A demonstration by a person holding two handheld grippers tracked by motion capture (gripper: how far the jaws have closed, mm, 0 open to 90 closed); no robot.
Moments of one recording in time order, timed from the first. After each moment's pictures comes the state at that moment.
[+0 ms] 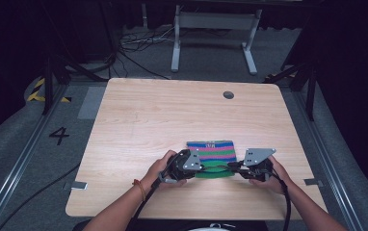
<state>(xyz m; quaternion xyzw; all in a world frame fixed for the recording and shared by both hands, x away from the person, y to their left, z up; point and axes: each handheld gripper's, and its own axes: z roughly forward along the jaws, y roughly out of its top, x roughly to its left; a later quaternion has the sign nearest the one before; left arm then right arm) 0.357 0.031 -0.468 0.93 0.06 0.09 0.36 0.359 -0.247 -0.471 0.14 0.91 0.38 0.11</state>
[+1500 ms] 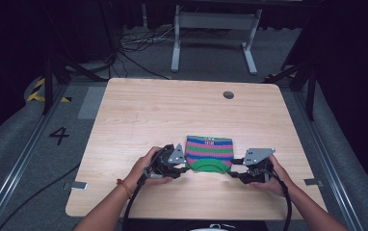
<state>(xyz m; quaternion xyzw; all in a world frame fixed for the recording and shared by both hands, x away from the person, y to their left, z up) 0.370 0.082 -0.463 0.93 0.12 0.11 0.33 0.357 -0.249 -0.469 0.18 0.91 0.36 0.11</state>
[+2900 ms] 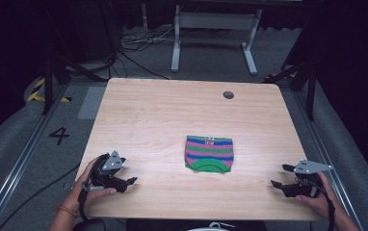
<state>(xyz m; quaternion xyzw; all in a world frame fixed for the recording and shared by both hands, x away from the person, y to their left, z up) 0.337 0.242 -0.485 0.89 0.29 0.12 0.33 0.315 -0.389 -0.497 0.36 0.85 0.35 0.16</state>
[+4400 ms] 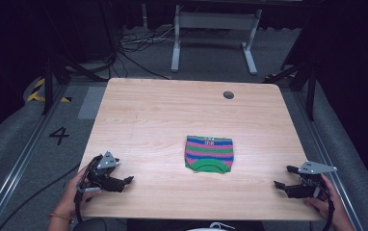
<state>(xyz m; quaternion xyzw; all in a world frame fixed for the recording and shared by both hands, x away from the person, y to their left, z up) 0.339 0.253 -0.501 0.87 0.35 0.12 0.33 0.315 -0.402 -0.506 0.39 0.83 0.36 0.15</state>
